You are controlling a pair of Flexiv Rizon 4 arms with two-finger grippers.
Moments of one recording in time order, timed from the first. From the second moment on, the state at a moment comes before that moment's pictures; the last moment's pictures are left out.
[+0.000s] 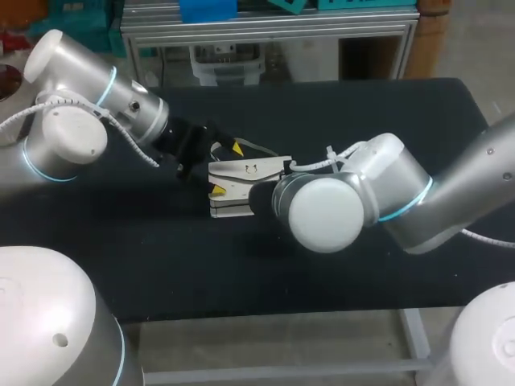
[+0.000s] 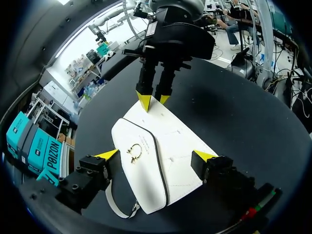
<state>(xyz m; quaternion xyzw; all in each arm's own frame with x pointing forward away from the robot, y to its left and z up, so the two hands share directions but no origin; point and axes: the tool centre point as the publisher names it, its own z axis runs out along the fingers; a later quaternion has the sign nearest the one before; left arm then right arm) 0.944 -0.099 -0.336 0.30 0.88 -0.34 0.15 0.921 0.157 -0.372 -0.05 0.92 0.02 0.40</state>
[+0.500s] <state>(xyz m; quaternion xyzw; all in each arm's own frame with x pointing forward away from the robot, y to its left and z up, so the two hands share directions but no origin) 0.947 -0.103 -0.332 0.31 0.87 -0.35 0.16 0.925 0.159 -0.376 -0.05 0.92 0.02 0.40</state>
